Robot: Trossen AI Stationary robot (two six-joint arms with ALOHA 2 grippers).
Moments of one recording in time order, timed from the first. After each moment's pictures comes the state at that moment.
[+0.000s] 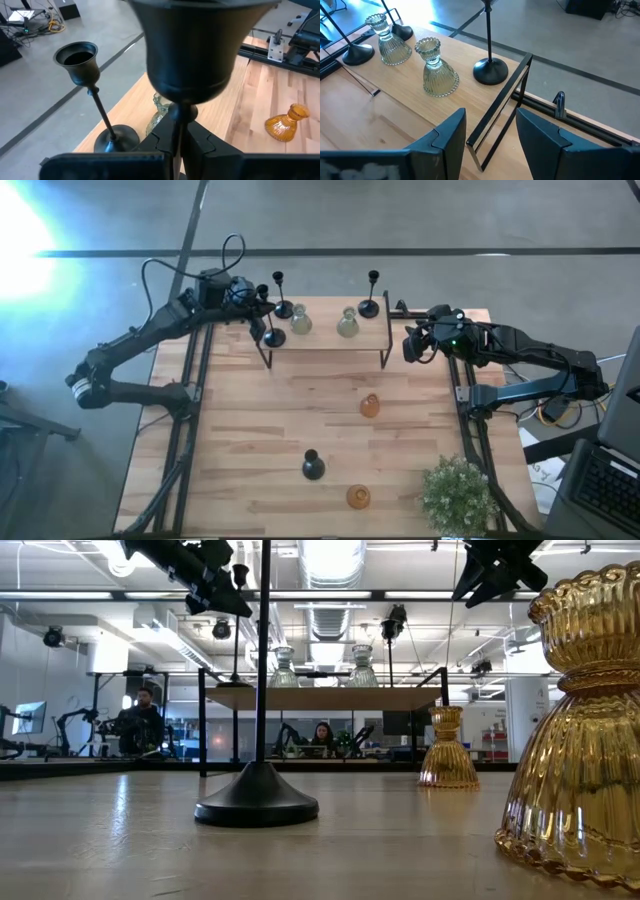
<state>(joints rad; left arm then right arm) 0.68 1.10 1.11 -0.43 0.14 0.10 -0.19 0.95 1.09 -0.83 0.60 0.57</state>
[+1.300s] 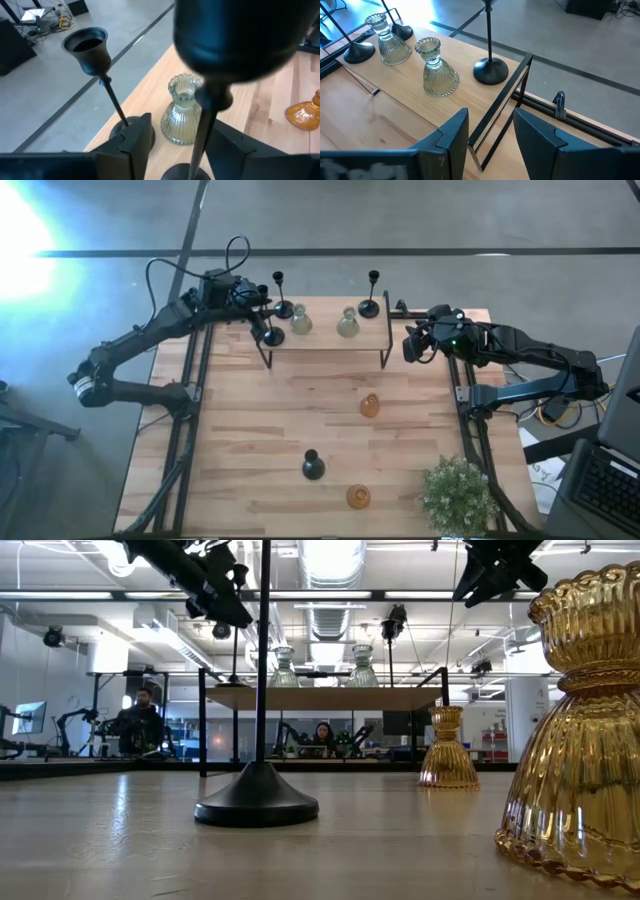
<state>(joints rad) 0.68 1.11 1.11 -0.44 0.10 0.16 -0.19 0.95 1.09 -0.83 0.60 0.57</state>
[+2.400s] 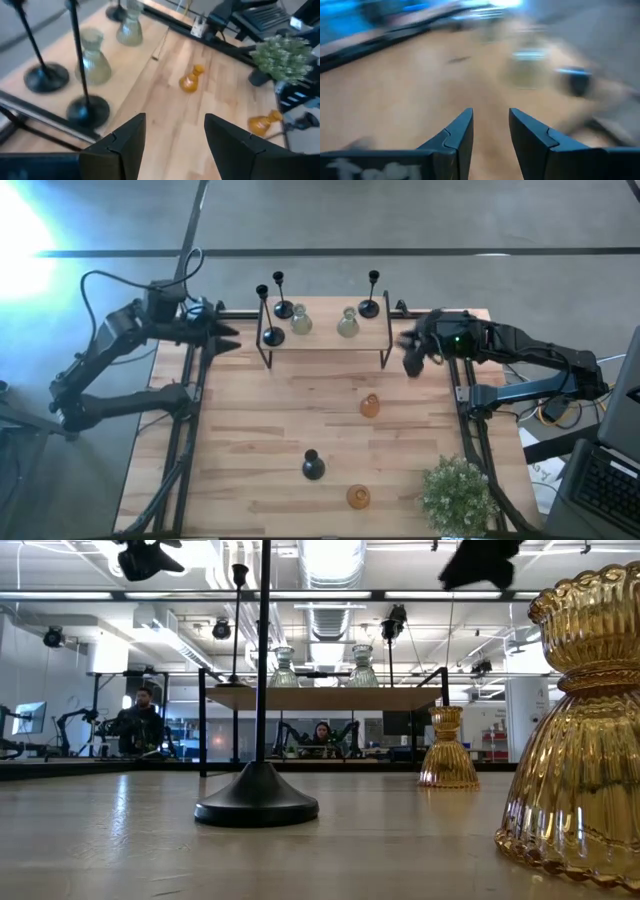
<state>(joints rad) 0.68 0.80 1.22 -0.99 0.44 -0.01 -0.19 0.95 1.09 -0.71 0.21 0.28</state>
